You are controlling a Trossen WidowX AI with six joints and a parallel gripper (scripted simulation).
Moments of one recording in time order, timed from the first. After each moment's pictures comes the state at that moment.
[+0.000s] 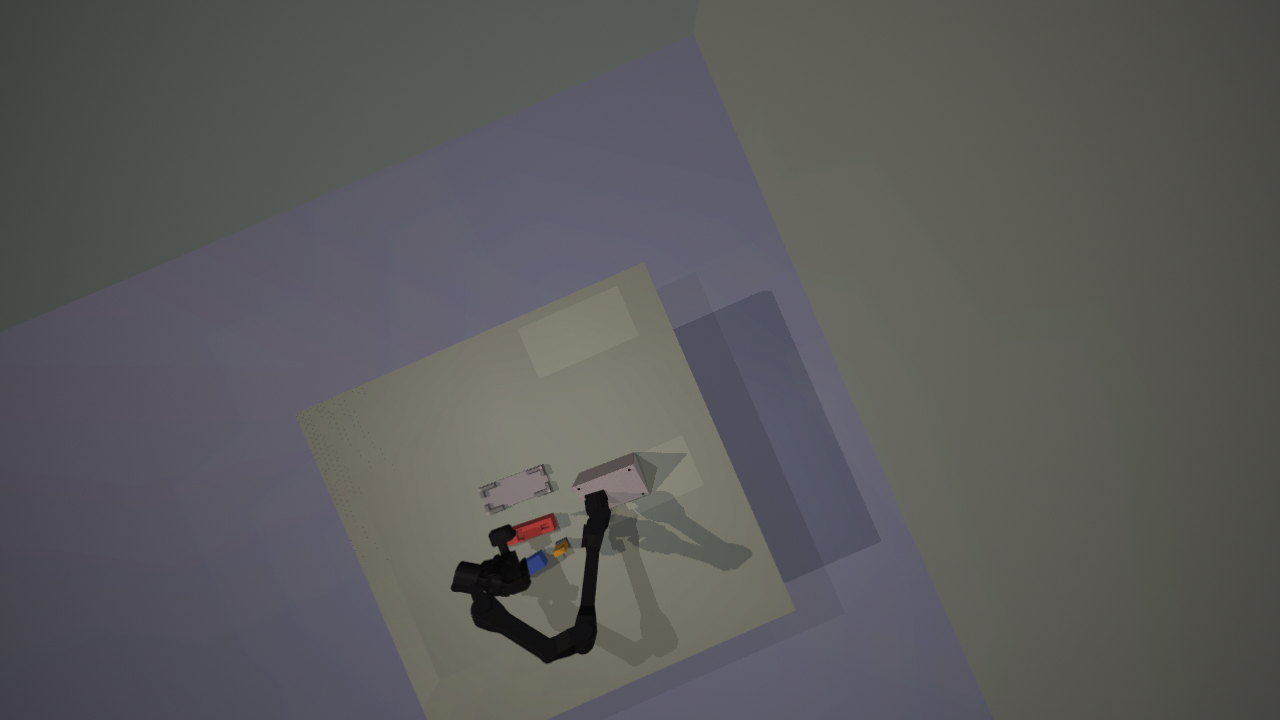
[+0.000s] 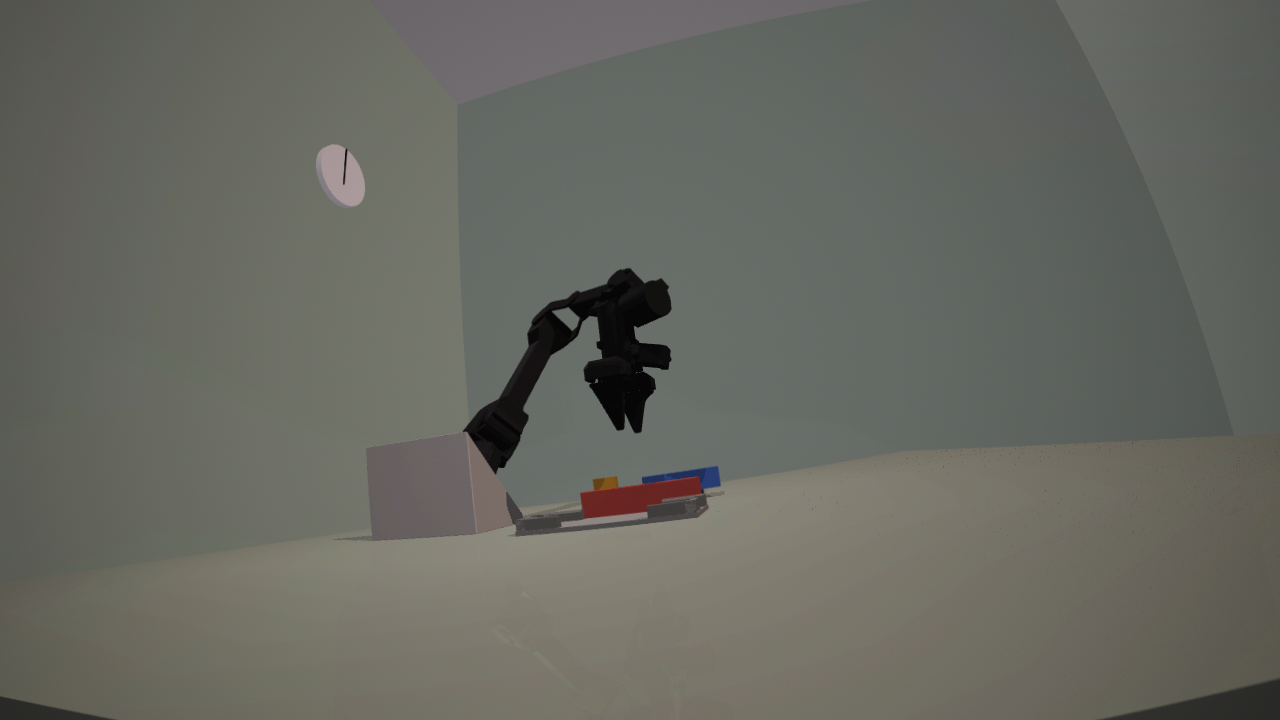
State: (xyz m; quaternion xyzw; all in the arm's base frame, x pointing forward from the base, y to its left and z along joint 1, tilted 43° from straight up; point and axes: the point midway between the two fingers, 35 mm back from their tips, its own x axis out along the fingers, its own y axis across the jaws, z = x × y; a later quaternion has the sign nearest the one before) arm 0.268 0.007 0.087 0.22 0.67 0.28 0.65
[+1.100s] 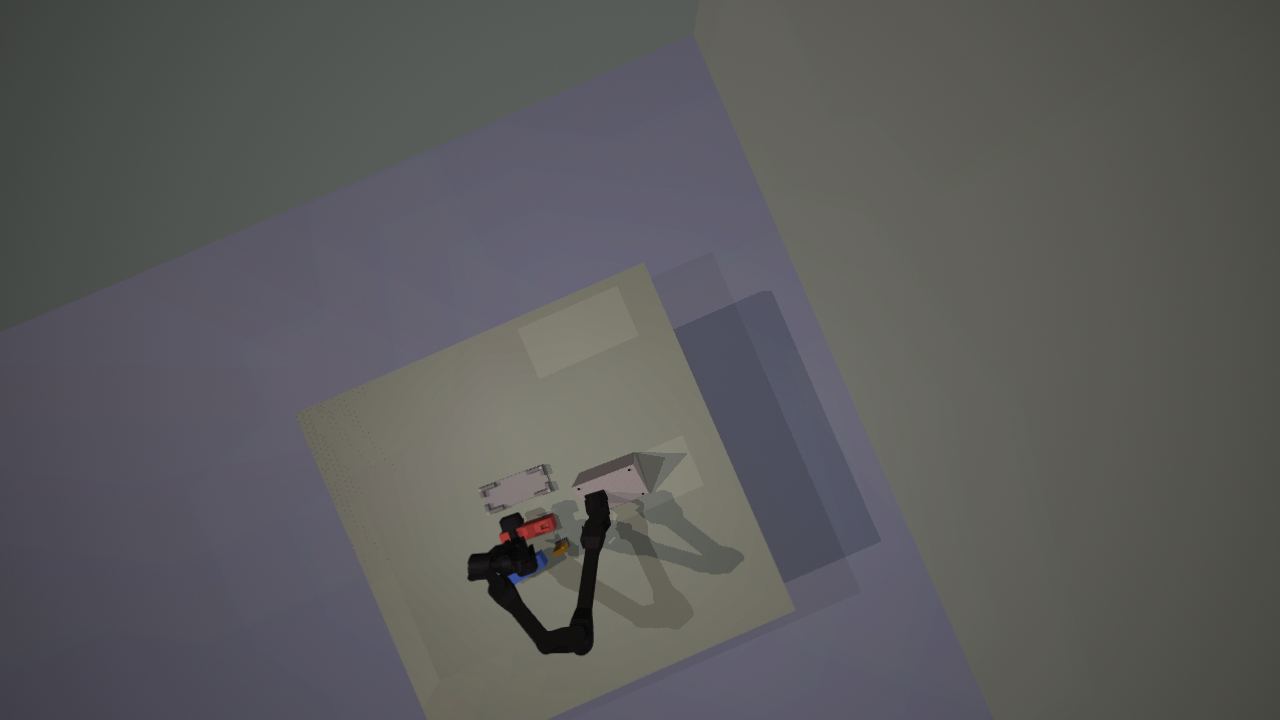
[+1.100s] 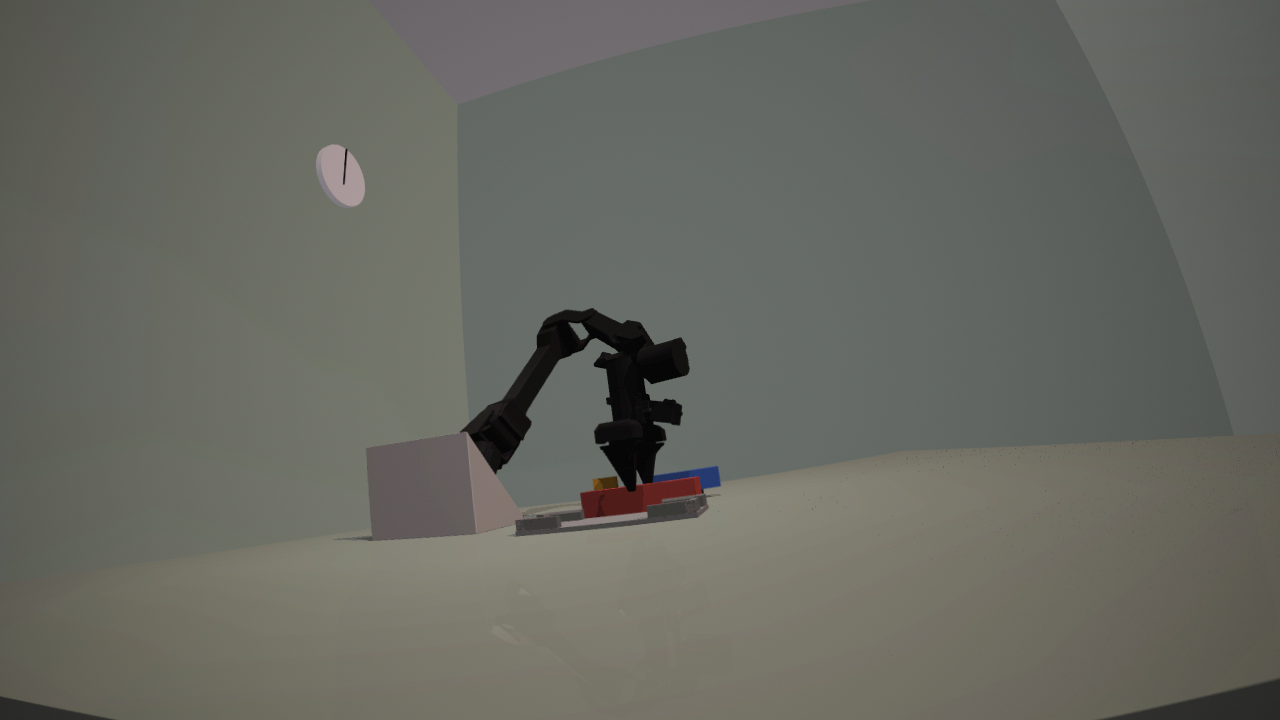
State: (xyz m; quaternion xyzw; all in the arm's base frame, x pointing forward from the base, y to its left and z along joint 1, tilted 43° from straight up) arm 0.267 0.070 0.021 0.22 0.67 0.29 0.65
